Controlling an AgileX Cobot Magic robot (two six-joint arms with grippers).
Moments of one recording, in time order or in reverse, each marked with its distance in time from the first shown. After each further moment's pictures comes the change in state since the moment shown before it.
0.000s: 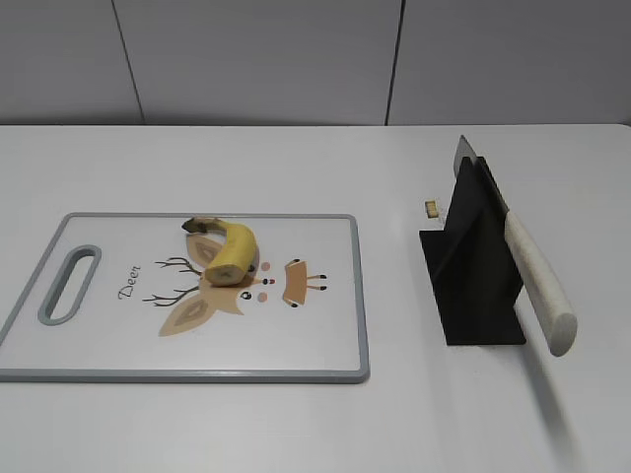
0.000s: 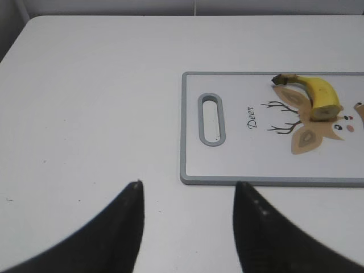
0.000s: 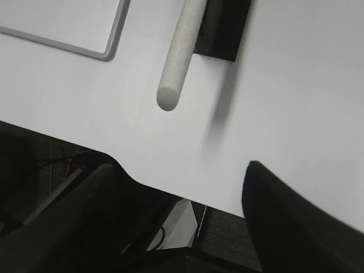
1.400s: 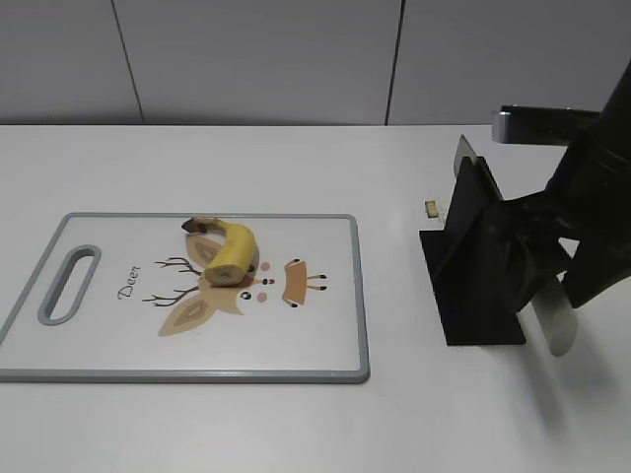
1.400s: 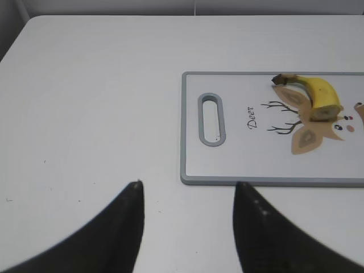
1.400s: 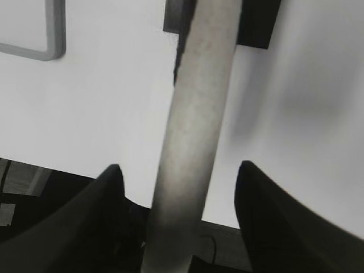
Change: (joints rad) left arm 0.000 0.000 0.000 0.000 0.000 0.000; right arm 0.043 0.733 -0.167 0.021 -0.082 0.084
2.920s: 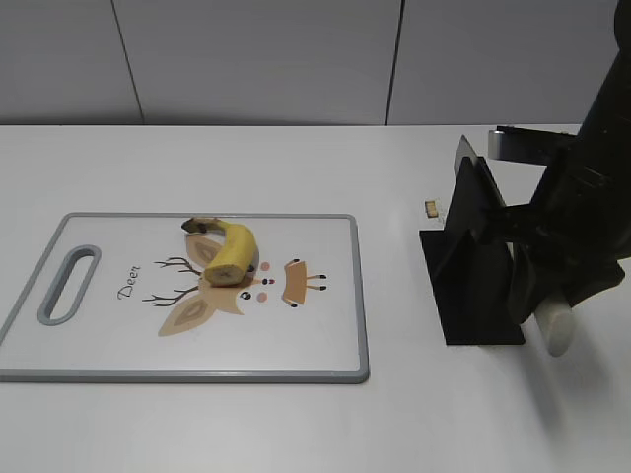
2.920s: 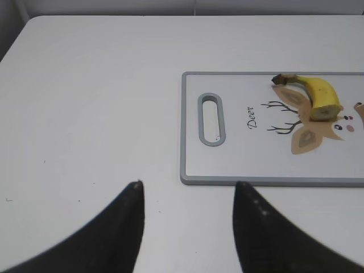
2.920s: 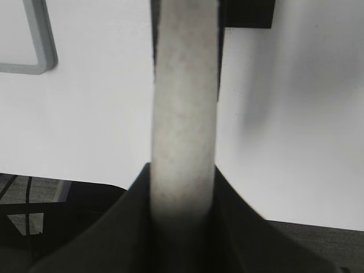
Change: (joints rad) left arm 0.000 0.000 0.000 0.001 0.000 0.000; right arm 0.002 0.056 0.000 0.033 0.004 0.121
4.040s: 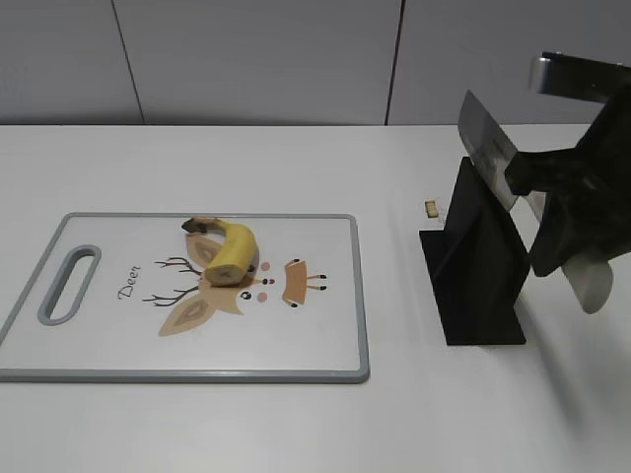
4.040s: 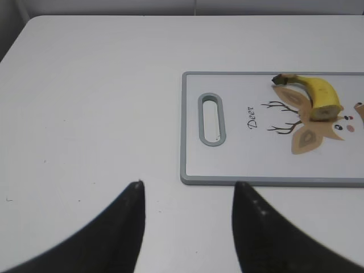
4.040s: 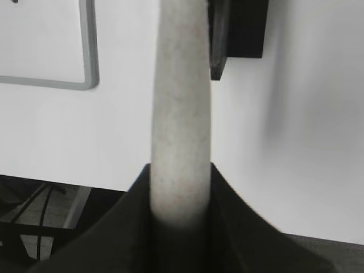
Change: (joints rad) left arm 0.000 0.000 0.000 0.000 0.000 0.000; right arm 0.000 -0.189 -0.009 -0.025 -0.012 0.015
